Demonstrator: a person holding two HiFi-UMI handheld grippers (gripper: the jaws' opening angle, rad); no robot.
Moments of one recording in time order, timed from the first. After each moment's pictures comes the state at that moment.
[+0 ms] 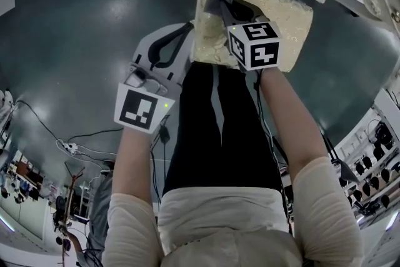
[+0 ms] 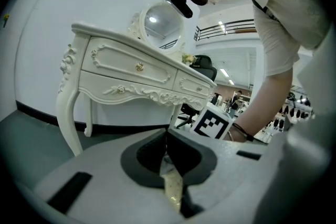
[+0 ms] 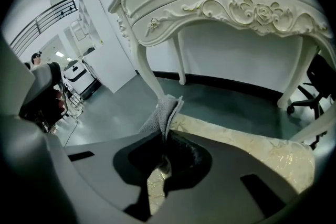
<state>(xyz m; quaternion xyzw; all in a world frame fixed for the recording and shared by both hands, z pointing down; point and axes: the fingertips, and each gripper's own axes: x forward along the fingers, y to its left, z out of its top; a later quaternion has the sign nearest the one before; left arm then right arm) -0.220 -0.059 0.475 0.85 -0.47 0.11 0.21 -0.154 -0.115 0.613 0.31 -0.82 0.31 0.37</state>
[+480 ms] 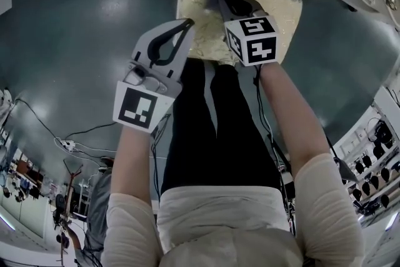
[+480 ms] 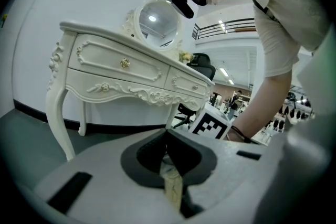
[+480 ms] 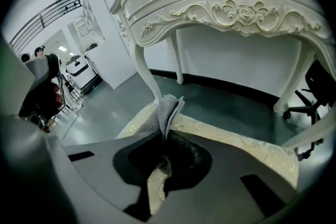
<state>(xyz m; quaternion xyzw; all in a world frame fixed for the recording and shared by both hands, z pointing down) -0.164 -0.068 0.473 0.85 -0.47 0.10 0.21 -0.104 -0.122 0.618 0.30 -0.83 0.29 0.38</state>
